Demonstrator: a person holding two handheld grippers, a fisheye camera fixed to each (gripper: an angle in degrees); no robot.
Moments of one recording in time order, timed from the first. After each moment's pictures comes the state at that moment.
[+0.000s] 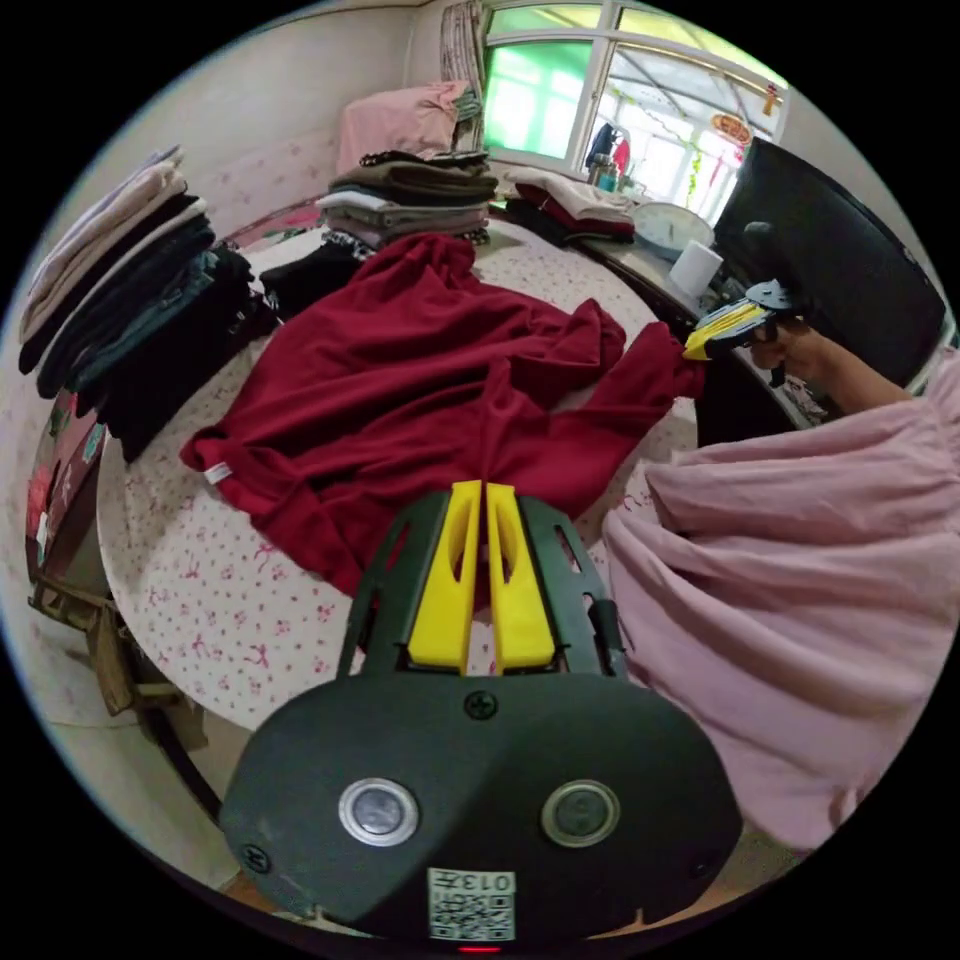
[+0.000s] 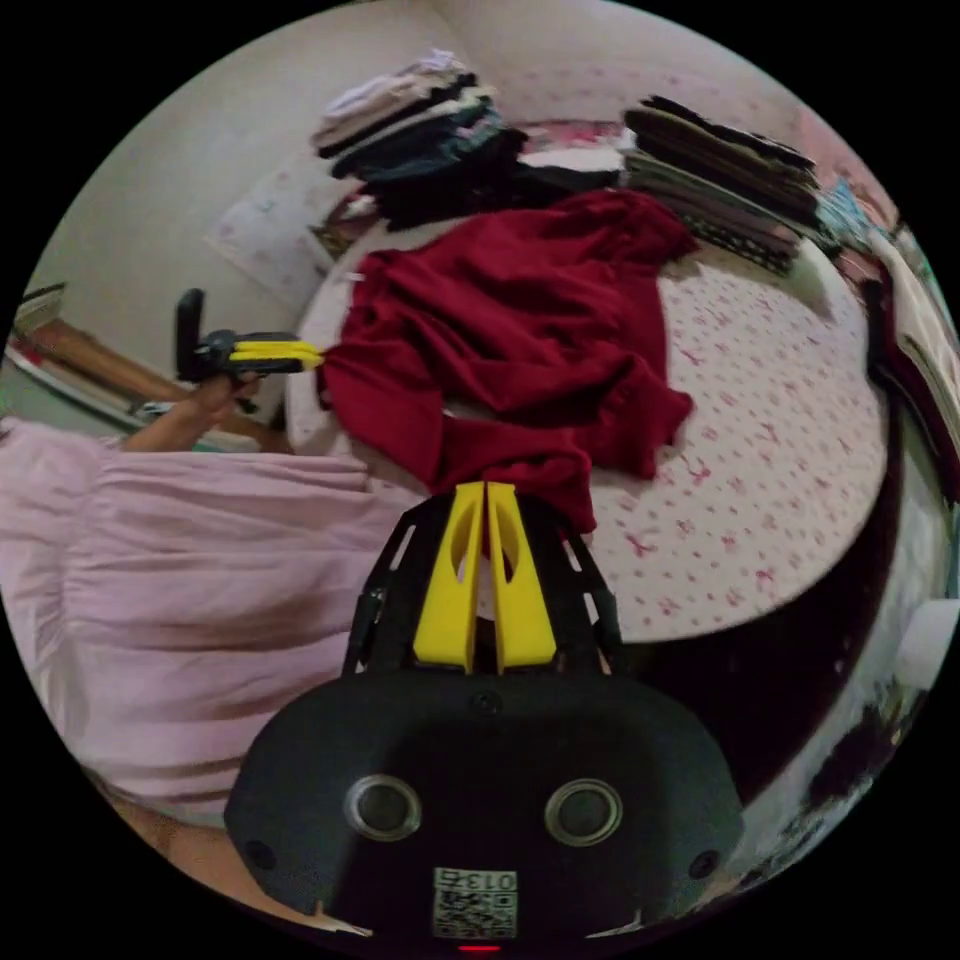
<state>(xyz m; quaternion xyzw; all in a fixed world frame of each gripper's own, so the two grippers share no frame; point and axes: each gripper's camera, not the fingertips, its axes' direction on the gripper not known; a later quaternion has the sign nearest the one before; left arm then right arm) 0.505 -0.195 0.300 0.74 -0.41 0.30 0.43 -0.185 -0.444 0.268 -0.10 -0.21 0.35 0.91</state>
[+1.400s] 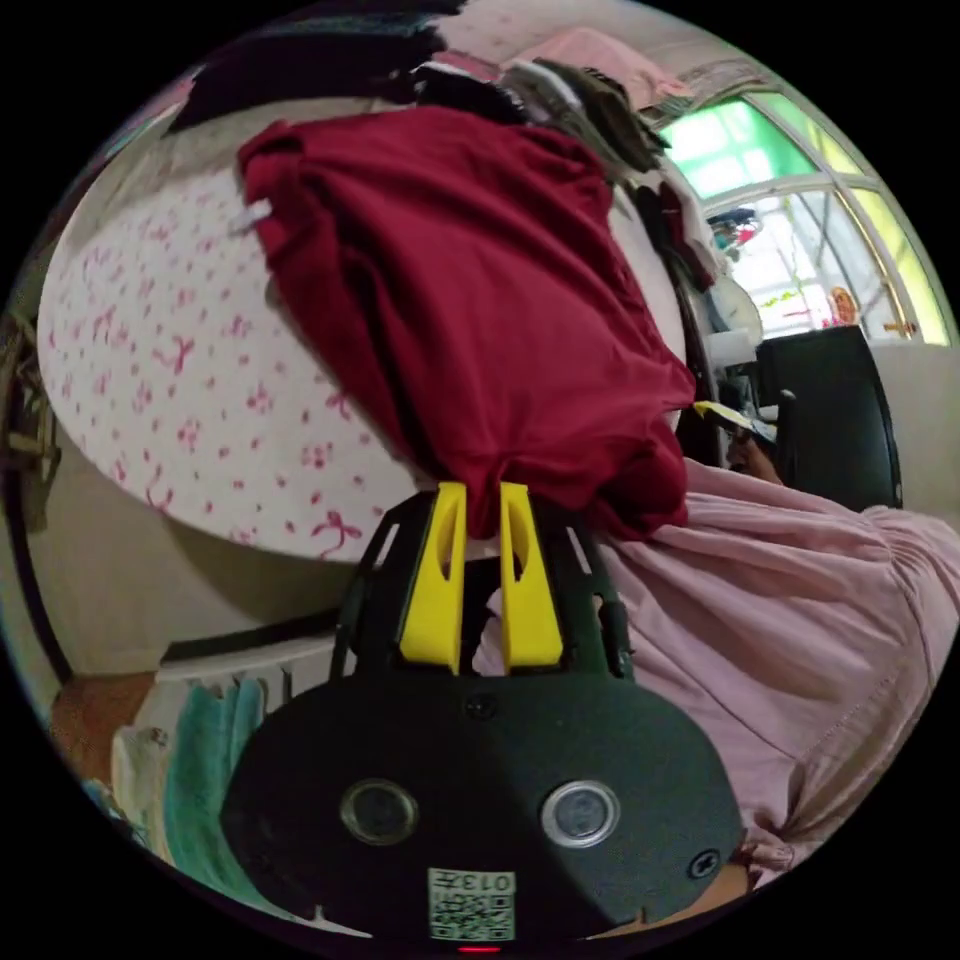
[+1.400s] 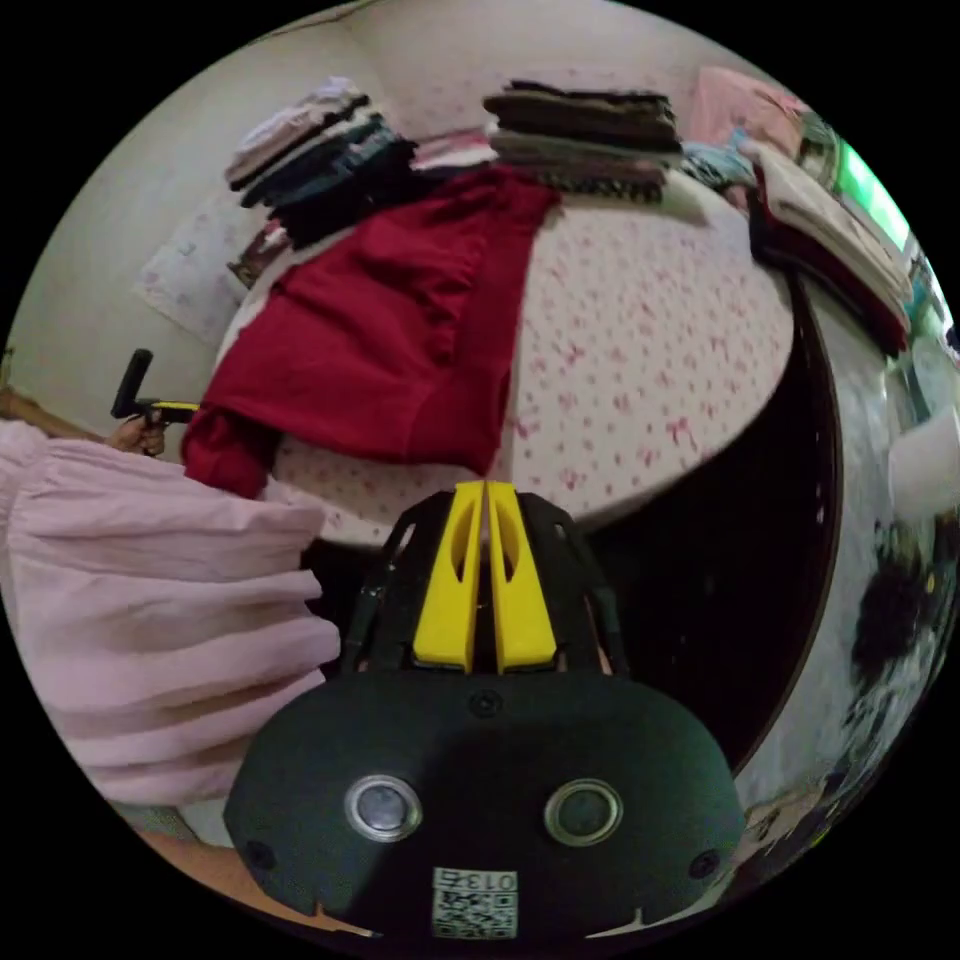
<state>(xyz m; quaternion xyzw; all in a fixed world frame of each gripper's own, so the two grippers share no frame) 0.375 -0.172 0.231 0.71 -0.16 0.27 0.63 -0.180 -0.371 0.237 -0.10 -0.13 0.43 0.89</state>
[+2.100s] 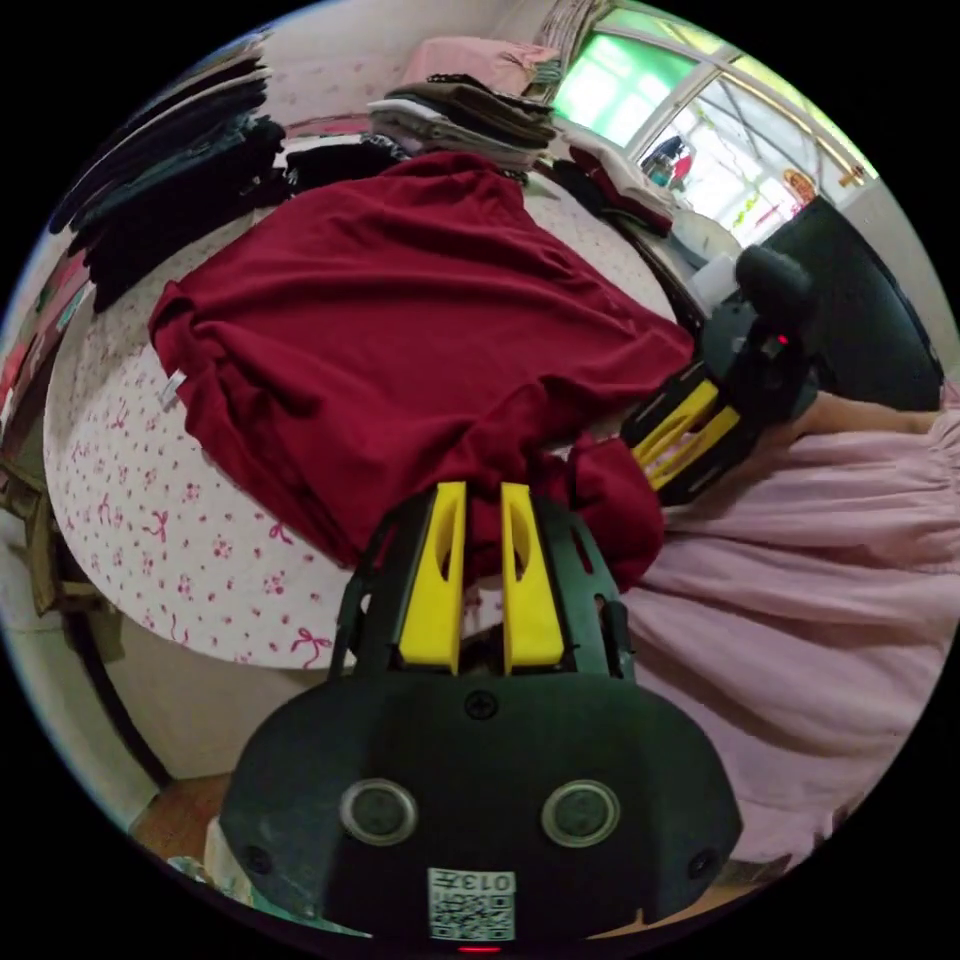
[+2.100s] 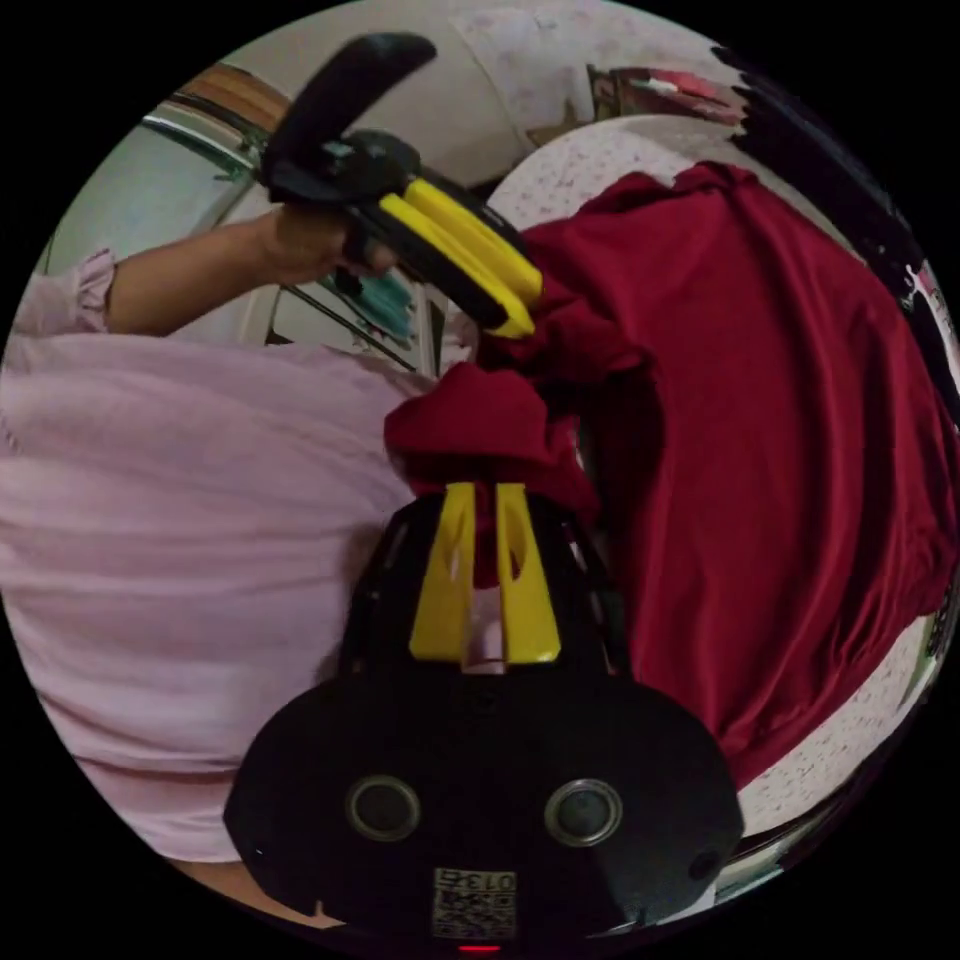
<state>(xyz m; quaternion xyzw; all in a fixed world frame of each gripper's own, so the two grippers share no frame) 0.428 -0.205 0.281 0.73 -0.32 0.28 0.53 -0.297 -0.662 0.351 -0.17 -0.36 -0.01 0.92</state>
